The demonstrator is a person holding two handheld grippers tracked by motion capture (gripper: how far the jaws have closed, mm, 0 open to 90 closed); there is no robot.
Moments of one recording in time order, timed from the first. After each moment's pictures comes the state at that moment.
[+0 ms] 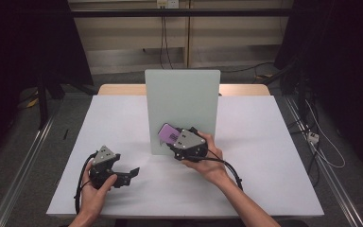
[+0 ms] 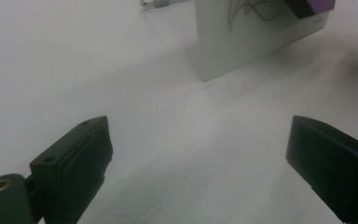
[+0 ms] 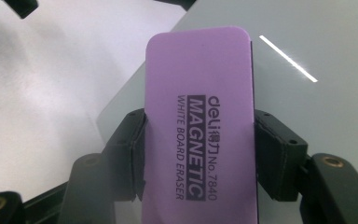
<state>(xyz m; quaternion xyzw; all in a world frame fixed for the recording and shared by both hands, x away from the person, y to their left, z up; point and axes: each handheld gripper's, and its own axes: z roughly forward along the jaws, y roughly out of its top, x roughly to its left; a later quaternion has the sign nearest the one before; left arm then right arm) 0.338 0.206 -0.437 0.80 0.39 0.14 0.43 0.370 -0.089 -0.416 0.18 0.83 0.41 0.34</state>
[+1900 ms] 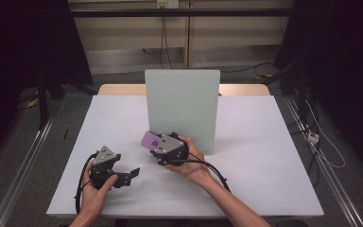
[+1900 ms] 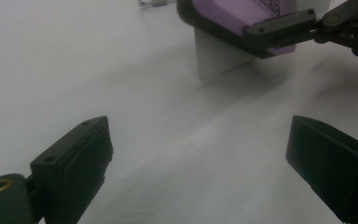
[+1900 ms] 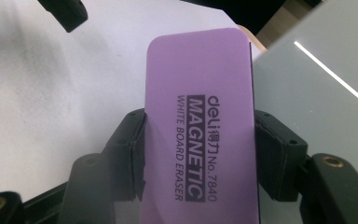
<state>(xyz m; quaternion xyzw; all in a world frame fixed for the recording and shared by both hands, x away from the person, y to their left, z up) 0.337 0.205 -0.438 0.80 0.39 0.14 0.44 0.378 -0.038 -0.433 0.15 0.85 0.42 0.30</state>
